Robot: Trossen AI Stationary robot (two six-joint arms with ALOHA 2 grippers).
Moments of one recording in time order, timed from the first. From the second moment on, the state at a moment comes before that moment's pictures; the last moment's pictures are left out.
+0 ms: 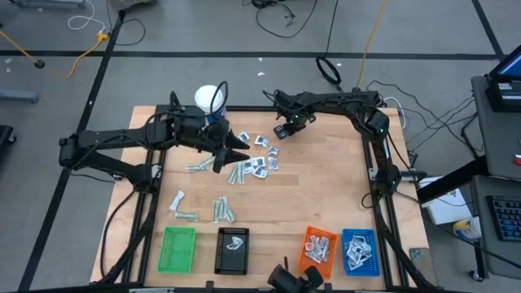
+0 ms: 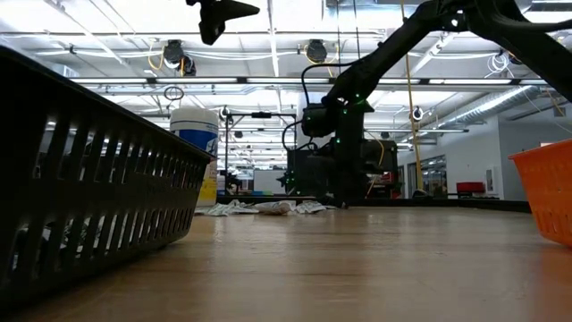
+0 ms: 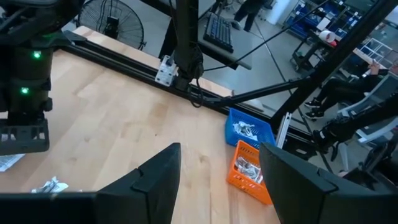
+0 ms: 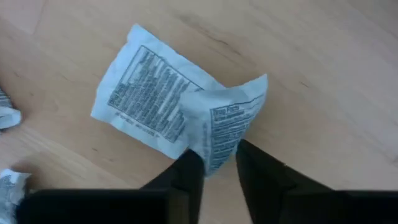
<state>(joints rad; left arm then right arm) 0.19 1.19 1.06 -0.16 0.32 -0.35 -0.63 2.13 1.56 -0.84 -0.02 0.39</state>
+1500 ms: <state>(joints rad) 0.20 1.19 1.09 -0.03 0.27 -0.32 -0.25 1.48 1.57 -0.57 -0.45 0.26</state>
